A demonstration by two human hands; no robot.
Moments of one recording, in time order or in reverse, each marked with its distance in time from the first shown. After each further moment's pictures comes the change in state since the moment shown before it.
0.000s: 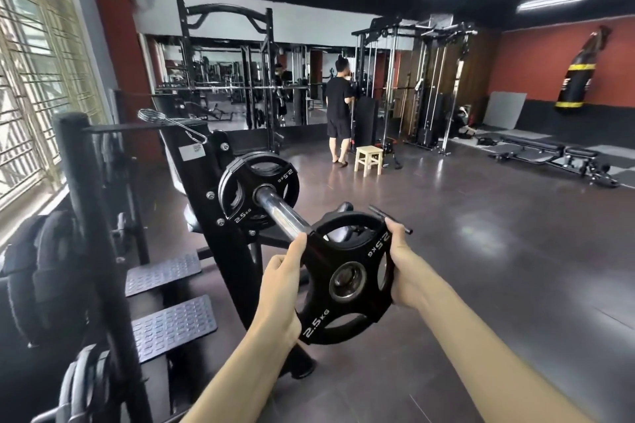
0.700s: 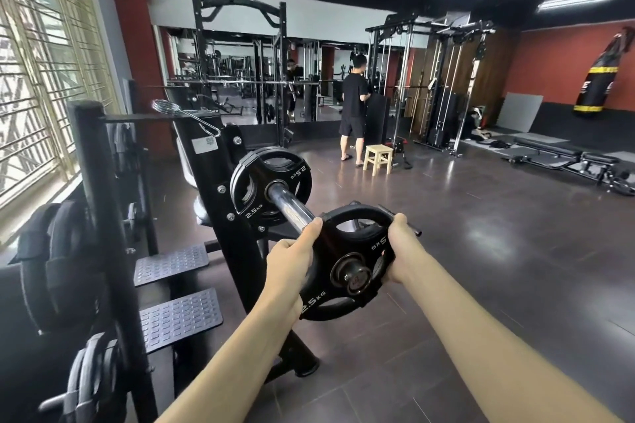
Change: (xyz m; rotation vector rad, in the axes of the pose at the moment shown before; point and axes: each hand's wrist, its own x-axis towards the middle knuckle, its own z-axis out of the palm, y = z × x) left_hand 0.043 0.007 -0.011 0.096 0.024 0.025; right_hand 0.022 -0.026 0.040 0.054 0.147 -0.009
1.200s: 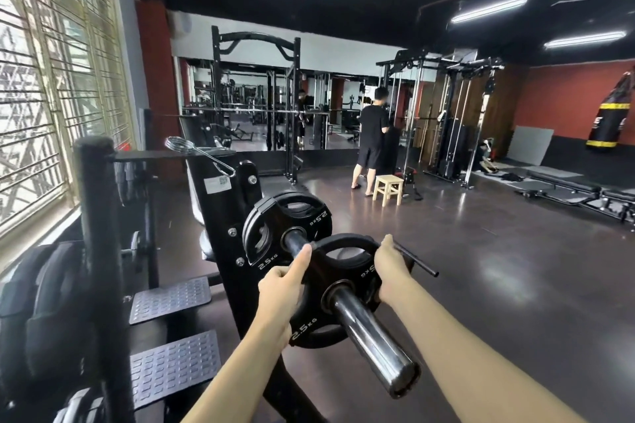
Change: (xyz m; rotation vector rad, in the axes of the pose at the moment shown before) left_hand 0.112 0.023 -0.033 0.079 0.097 0.059; right_hand 0.087 -0.036 0.099 -0.100 0.047 -0.120
